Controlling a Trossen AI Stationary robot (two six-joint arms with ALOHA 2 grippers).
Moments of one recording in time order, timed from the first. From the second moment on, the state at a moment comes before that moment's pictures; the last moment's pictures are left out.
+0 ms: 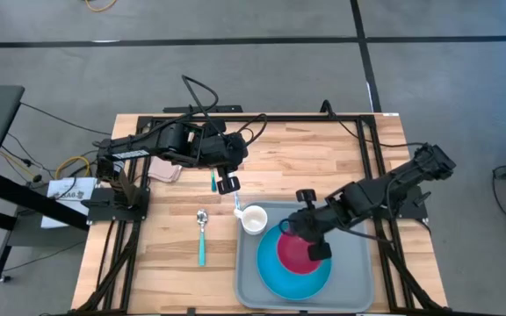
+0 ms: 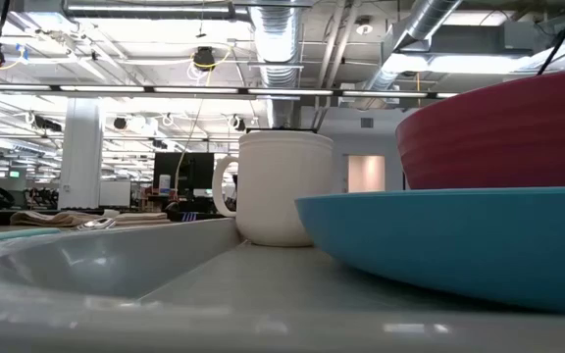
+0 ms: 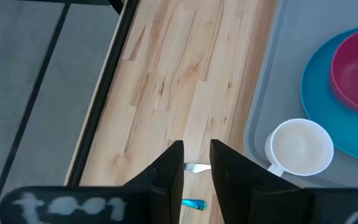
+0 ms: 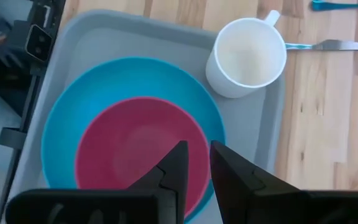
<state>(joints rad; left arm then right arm) -0.08 1.82 2.29 -1.49 -0.40 -0.17 0.47 1.56 1.51 -1.05 0.13 0.20</state>
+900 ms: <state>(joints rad) -0.08 1.82 2.29 -1.49 -0.40 -0.18 0.39 1.56 1.51 -0.95 0.02 0.10</state>
